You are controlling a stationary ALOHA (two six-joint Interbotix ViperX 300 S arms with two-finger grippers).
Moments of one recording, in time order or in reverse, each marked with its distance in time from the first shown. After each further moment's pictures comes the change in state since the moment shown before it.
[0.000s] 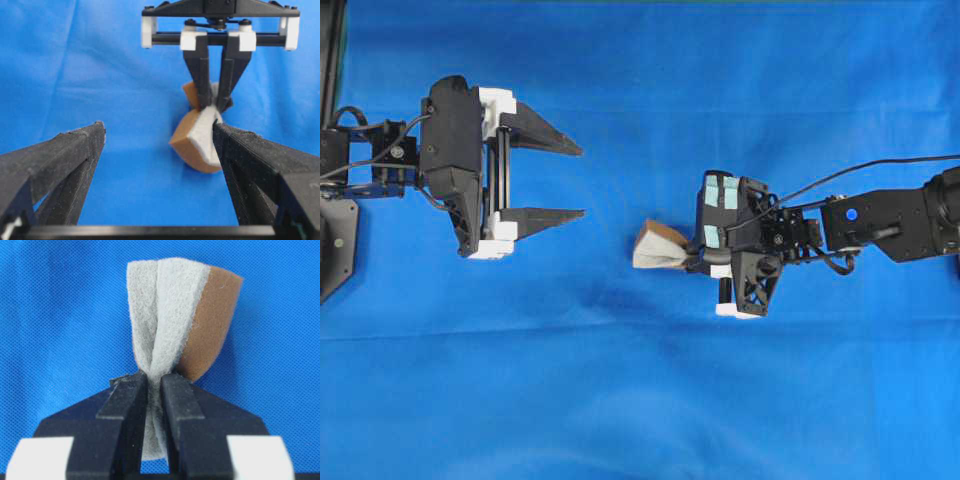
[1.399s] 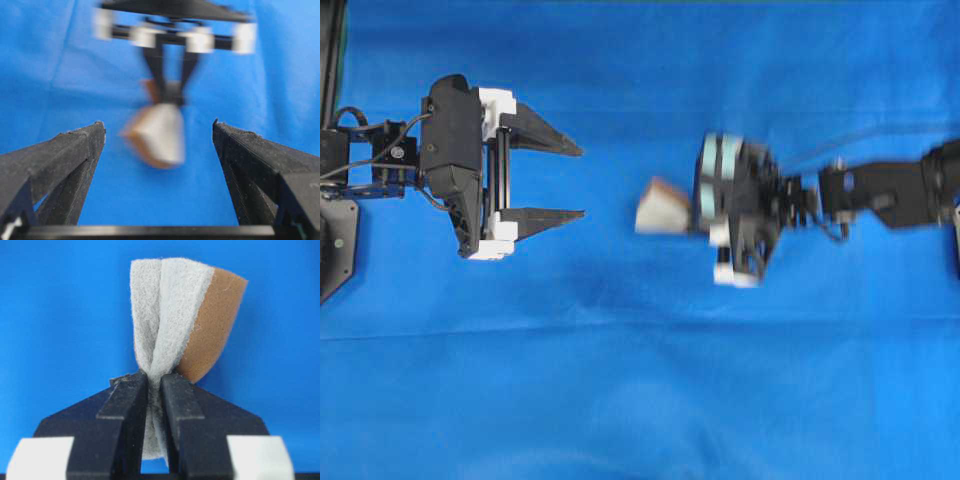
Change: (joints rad) left arm -0.002 0.000 0.000 0.000 0.000 -0.012; right arm -0.048 -0.006 -0.015 -0.091 0.052 0.009
